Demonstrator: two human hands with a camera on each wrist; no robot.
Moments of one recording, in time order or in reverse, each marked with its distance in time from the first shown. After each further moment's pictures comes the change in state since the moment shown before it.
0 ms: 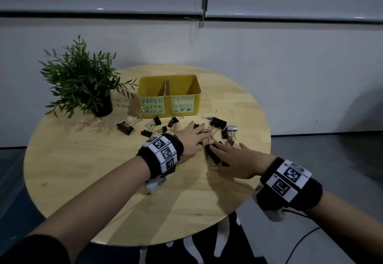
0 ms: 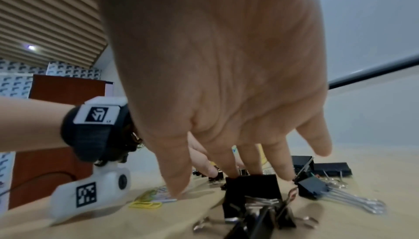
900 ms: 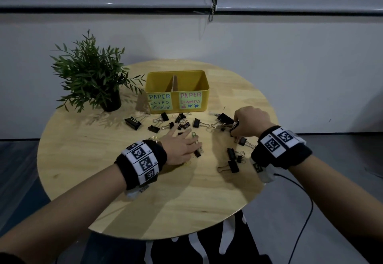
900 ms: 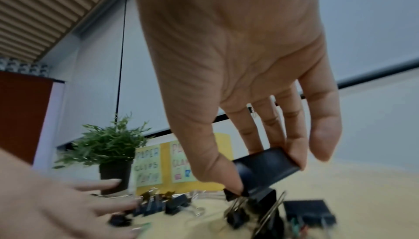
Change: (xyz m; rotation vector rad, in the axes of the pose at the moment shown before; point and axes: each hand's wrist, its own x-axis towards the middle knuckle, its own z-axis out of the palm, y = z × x) left_hand -0.037 -0.026 0.024 0.258 -0.041 0.084; right_hand 0.048 0.041 -0.047 0.124 0.431 0.347
